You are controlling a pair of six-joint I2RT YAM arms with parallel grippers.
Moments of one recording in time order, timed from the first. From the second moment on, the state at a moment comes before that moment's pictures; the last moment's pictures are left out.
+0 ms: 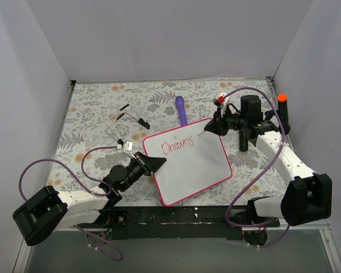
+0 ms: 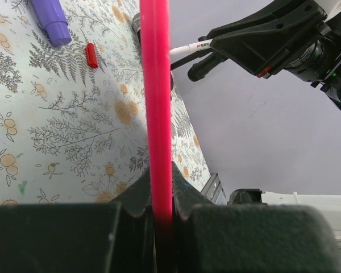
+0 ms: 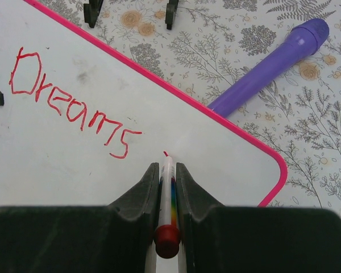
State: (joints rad) left arm -0.85 1.04 0.07 1.01 -0.07 -1.04; right arm 0.26 1.29 0.98 -0.29 -0.80 -0.33
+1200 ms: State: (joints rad) left arm -0.85 1.05 0.07 1.03 -0.07 -1.04; right arm 0.25 1.33 1.03 -0.27 -0.75 -0.29
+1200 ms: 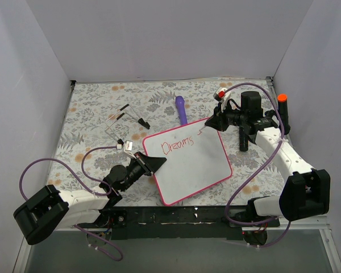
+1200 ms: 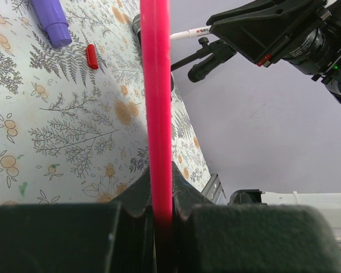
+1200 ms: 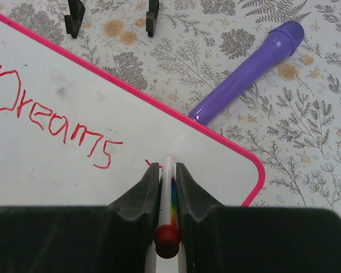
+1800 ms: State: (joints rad) left arm -0.85 1.05 0.07 1.02 -0.07 -1.04; right arm 0.25 1.26 0.96 -0.36 -0.77 -0.35
